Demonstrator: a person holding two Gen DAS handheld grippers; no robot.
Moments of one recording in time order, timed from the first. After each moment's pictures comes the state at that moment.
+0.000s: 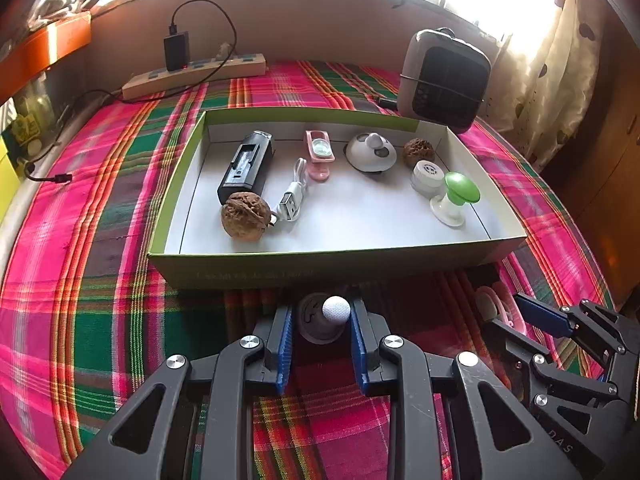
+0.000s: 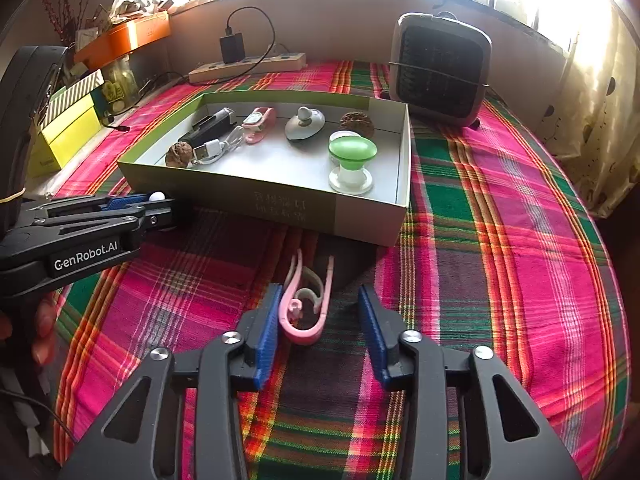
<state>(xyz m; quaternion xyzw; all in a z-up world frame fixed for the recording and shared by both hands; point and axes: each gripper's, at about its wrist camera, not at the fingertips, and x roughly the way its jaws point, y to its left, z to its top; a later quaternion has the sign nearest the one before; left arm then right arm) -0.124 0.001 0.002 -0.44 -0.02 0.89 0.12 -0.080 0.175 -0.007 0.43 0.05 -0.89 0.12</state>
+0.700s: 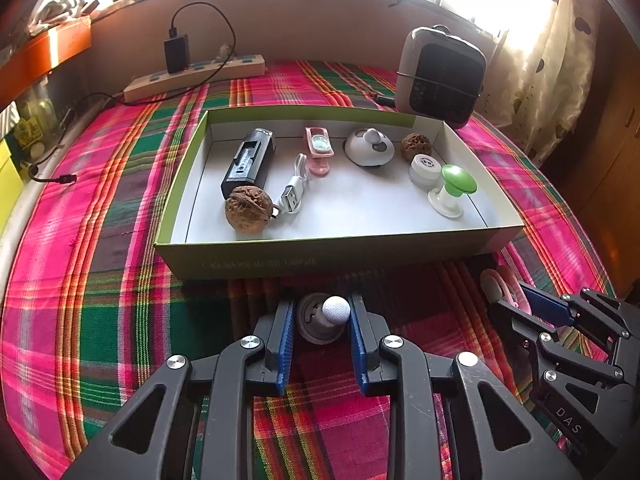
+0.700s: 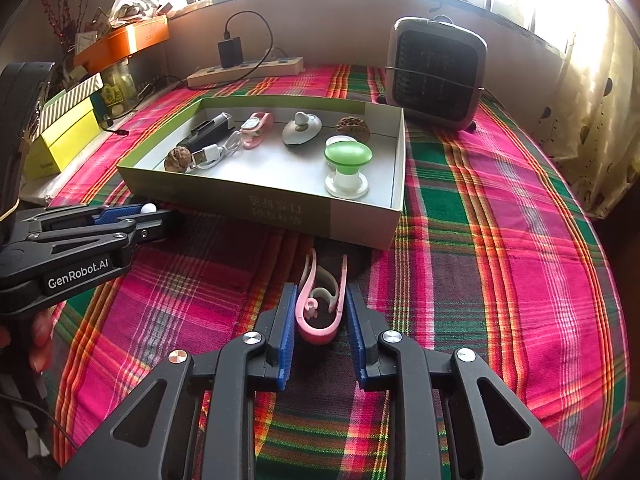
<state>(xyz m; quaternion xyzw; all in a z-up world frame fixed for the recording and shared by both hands) -0.119 0.000 0.003 -0.44 -0.01 0.89 0.12 -0.078 0.175 -0.004 0.42 0.05 -0.90 0.12</state>
